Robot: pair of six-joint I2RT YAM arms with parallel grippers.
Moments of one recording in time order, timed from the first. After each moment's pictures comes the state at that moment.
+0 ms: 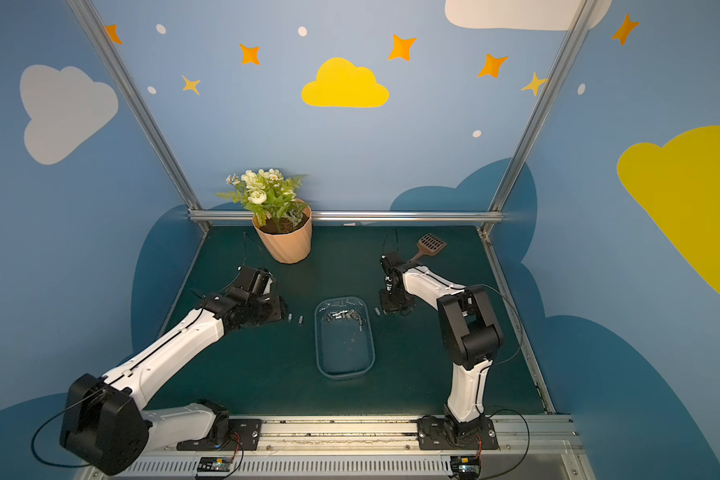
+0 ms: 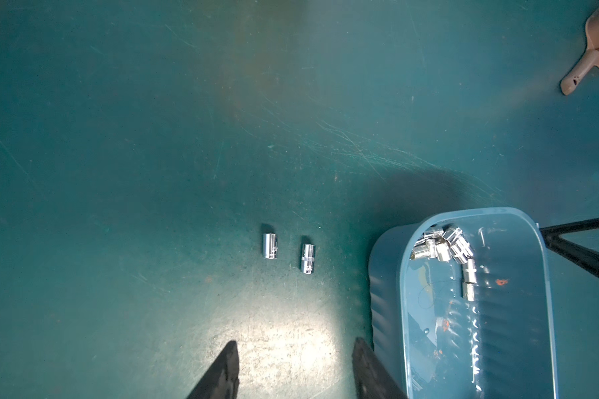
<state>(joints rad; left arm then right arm) -0.37 1.26 0.91 -0.67 0.01 -0.52 0.45 1.89 1.29 -0.77 0.00 0.24</state>
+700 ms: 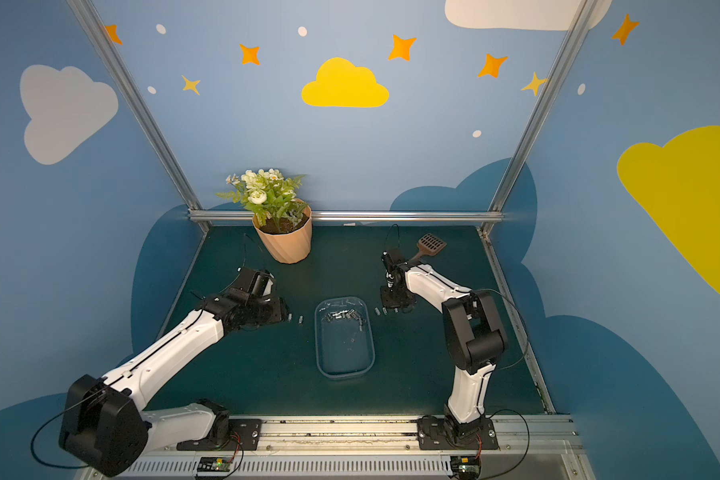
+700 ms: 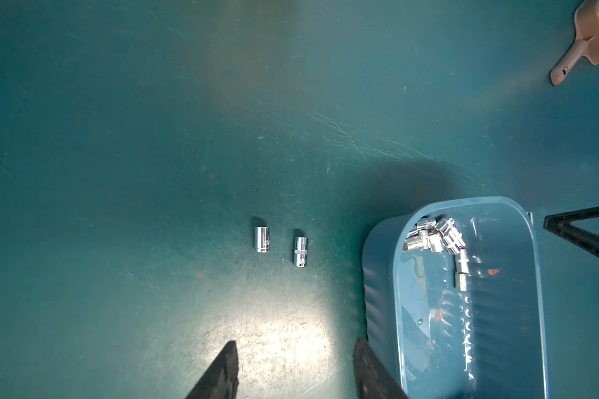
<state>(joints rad) -0.38 1.25 0.91 -0.67 0.05 -0.52 0.45 1.84 1.31 -0.79 0.00 0.24</state>
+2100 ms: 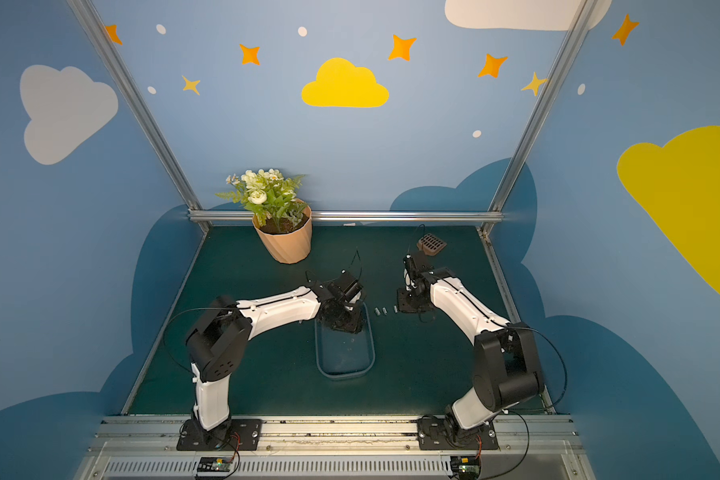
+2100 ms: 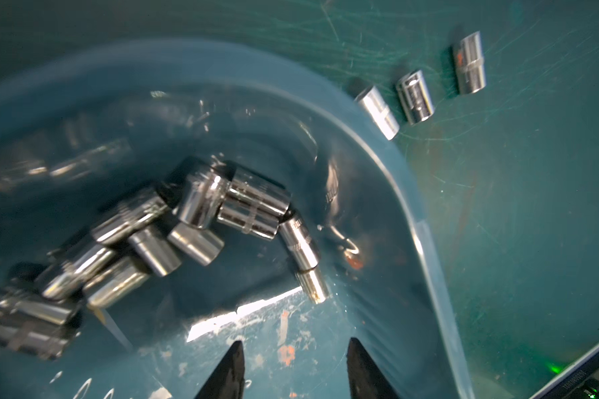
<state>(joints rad) -0.80 1.97 1.40 -0.64 0.16 -0.56 0.36 1.56 1.12 -0.80 -0.05 0.26</state>
